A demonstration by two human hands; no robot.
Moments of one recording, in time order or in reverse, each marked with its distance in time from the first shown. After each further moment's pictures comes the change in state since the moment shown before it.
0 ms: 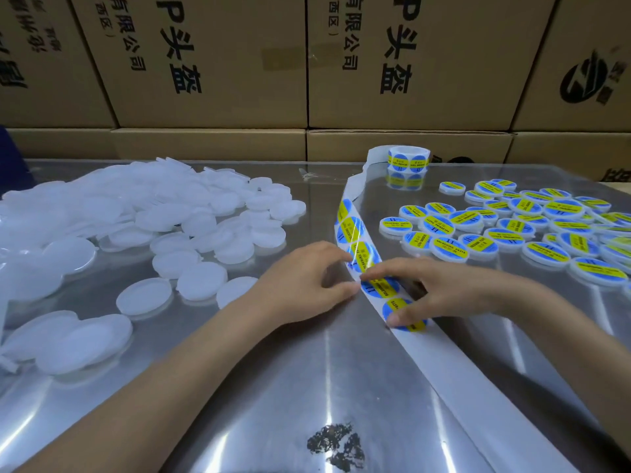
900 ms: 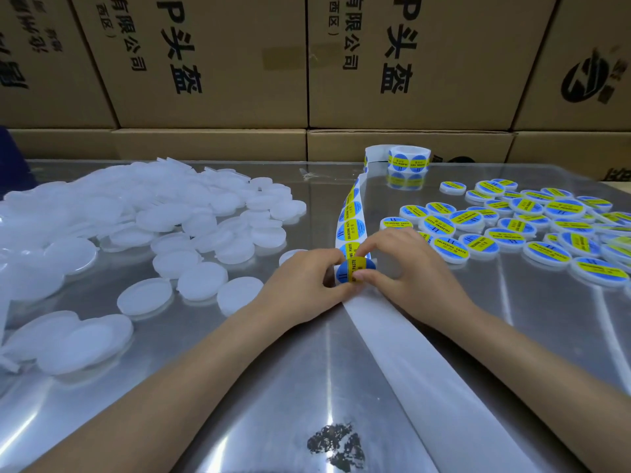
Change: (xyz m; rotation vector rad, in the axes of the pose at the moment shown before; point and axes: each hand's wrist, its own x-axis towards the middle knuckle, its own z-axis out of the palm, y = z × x) left_hand 0.004 -0.004 0.014 -0.081 0.077 -0.025; right_hand 0.023 -0.011 0.035 -0.137 0.806 -0.334
